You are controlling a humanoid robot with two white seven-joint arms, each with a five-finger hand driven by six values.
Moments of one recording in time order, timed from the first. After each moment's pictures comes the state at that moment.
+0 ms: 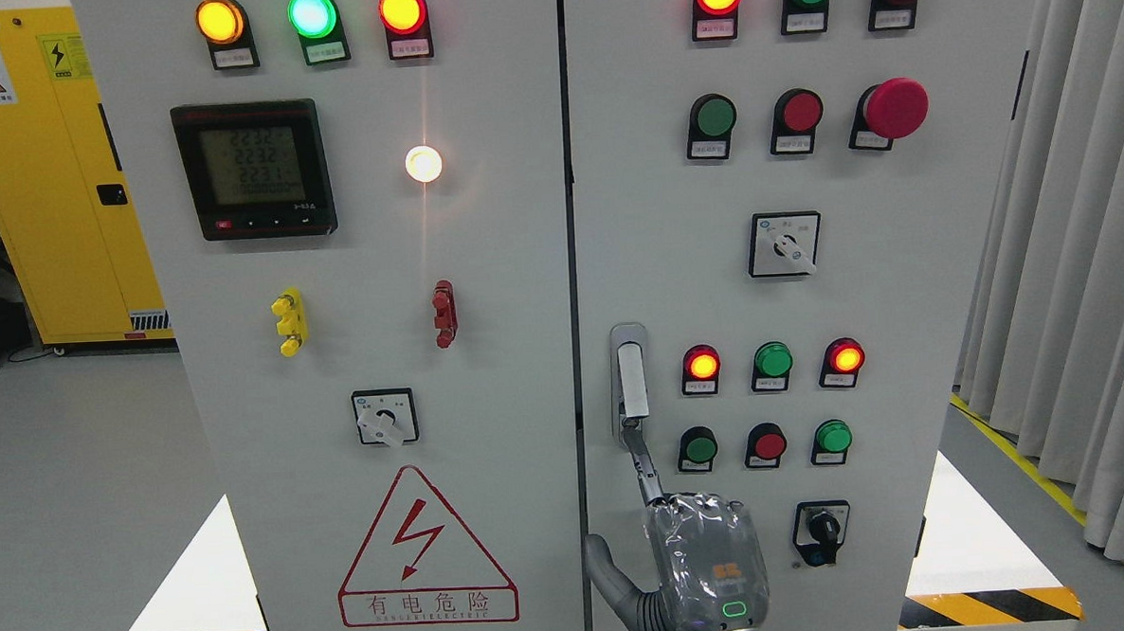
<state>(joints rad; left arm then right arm) -0.04 -0.11 -0.09 -0.04 0.15 -0.05 -0.03 -0.28 0.14 0.31 -1.66 1.43 0.14 -0.17</state>
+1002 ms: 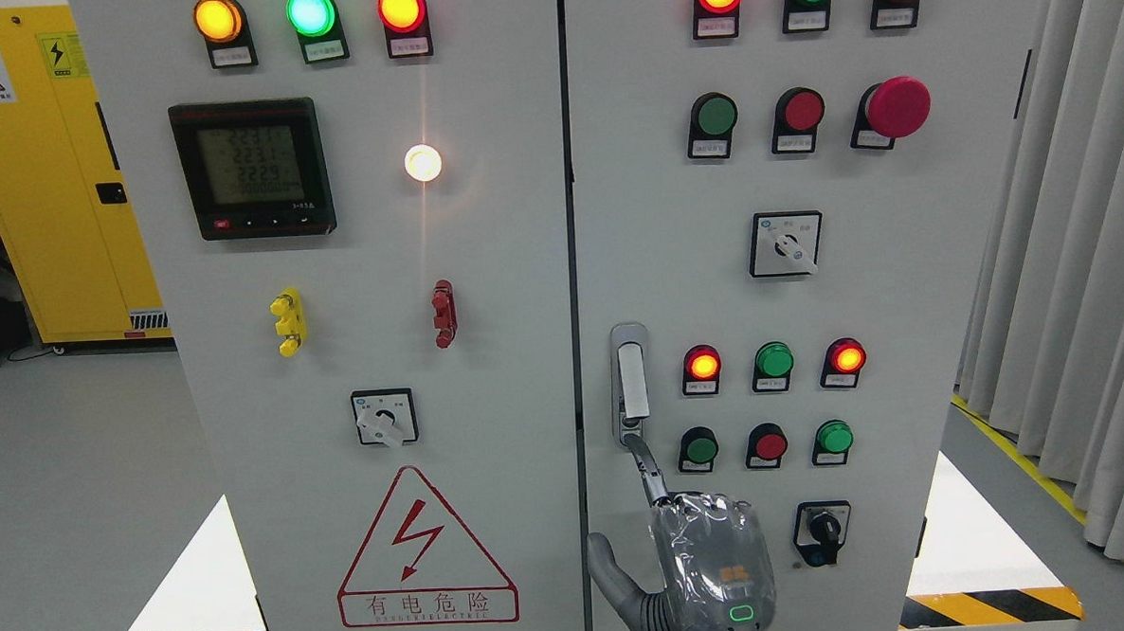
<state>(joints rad) -0.04 -0.11 -0.09 -0.04 0.15 -0.05 -0.03 -0.25 0.14 0.31 -1.72 1.42 0.13 -0.18</state>
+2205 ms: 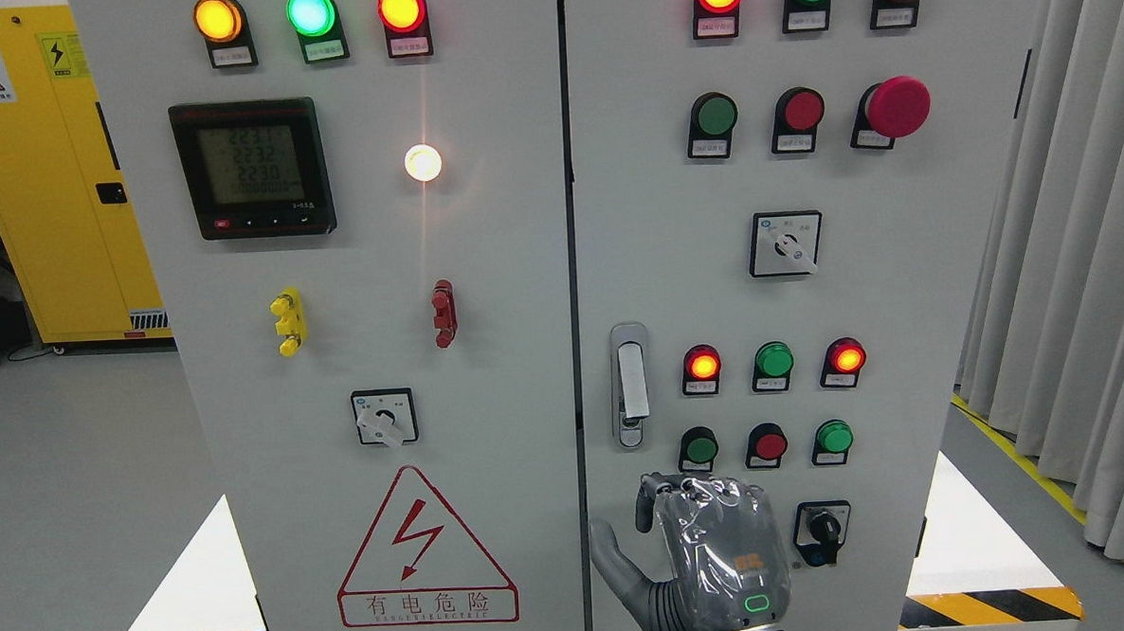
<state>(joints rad) -0.04 -0.11 -0.09 -0.04 0.15 -0.05 -0.03 -0.27 0.14 0.30 -1.81 1.41 0.10 -0.13</state>
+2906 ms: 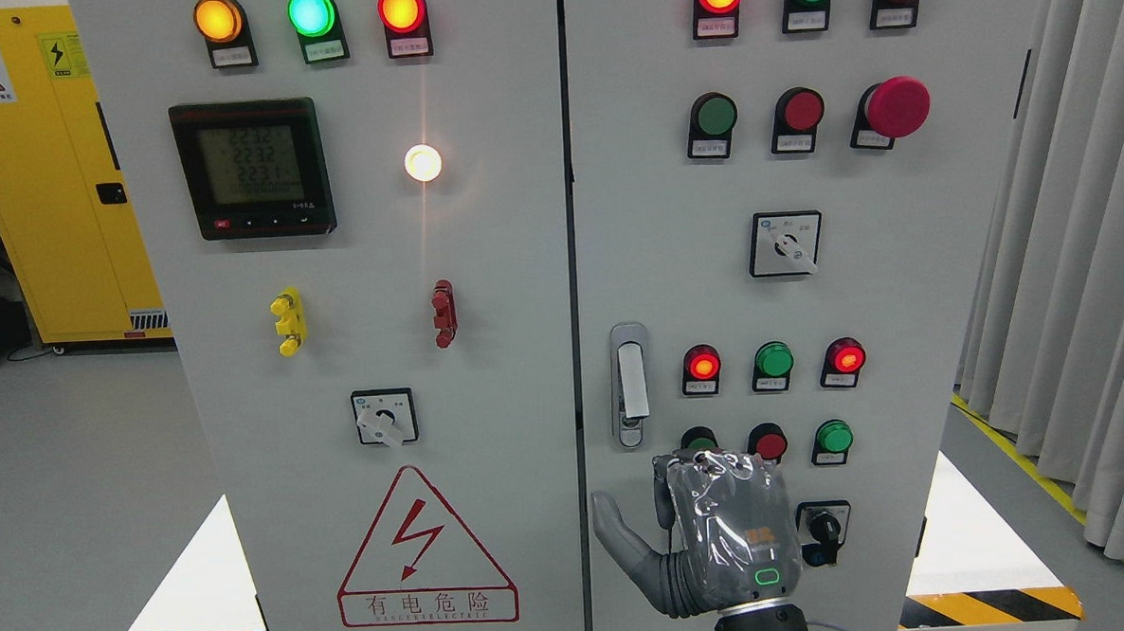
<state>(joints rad) -0.04 -0.11 -0.09 -0.04 0.15 -0.05 -0.03 -0.30 0.14 0.28 -1.80 1.41 0.12 -0.11</state>
